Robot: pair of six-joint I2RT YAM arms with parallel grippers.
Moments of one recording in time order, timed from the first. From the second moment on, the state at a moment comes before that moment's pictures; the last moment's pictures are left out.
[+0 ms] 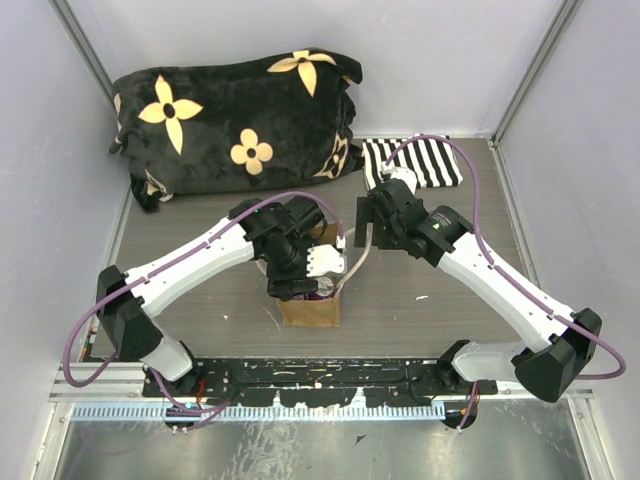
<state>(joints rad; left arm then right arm) -0.91 1.57 1.50 -1.25 0.19 0.68 0.69 1.26 1.28 -0.89 0.35 0.58</state>
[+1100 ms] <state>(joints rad) -0.91 1.65 1.53 -1.25 0.20 0.44 0.66 1.24 1.27 -0.89 0.32 0.56</state>
